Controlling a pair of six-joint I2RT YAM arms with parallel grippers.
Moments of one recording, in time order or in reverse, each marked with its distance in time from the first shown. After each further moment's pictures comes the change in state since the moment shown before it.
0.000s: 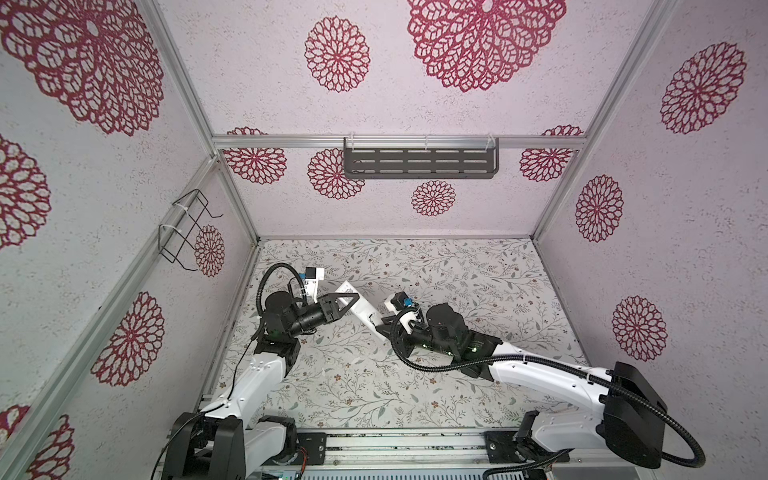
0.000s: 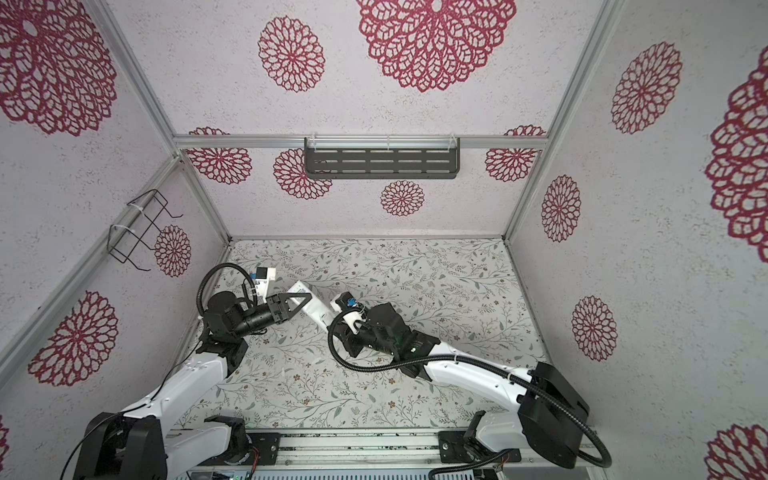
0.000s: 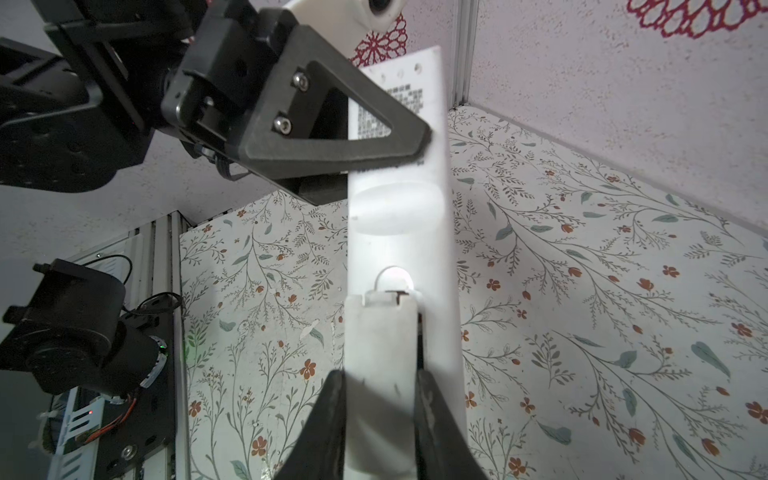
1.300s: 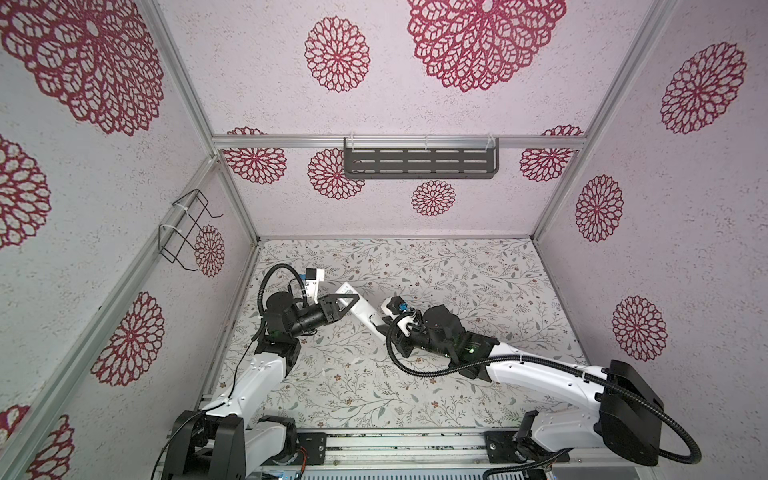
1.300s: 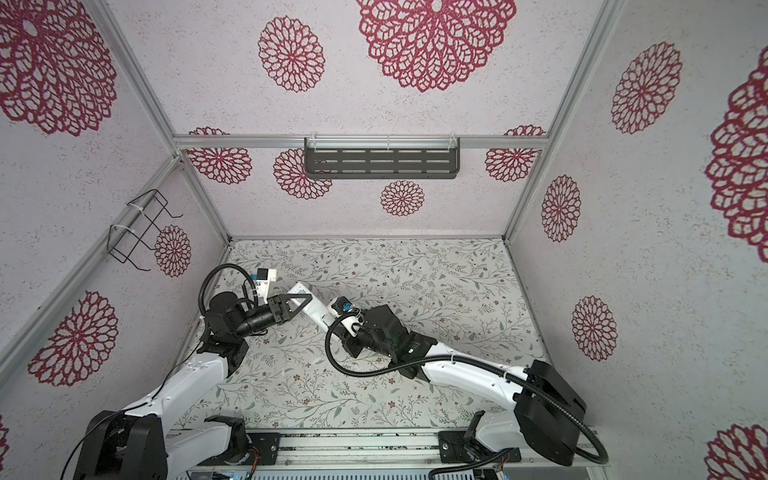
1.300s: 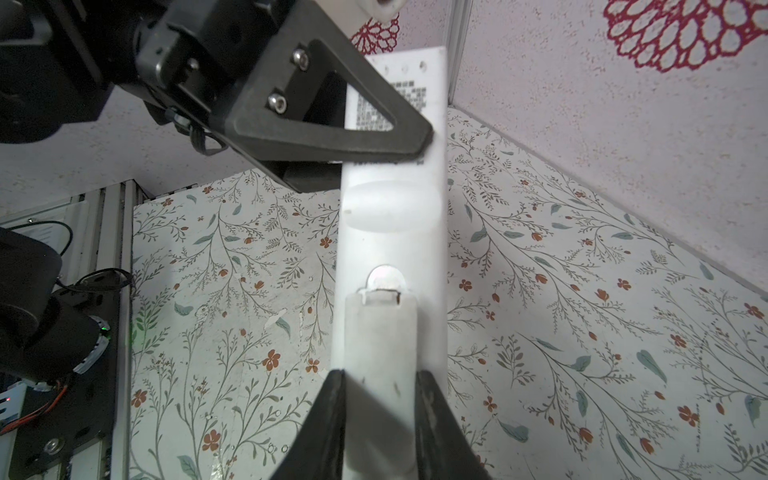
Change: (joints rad) left arm -0.002 0.006 -0.005 -0.009 -0.014 0.011; right arm 0.009 0.013 -0.008 0.003 0.064 -0.107
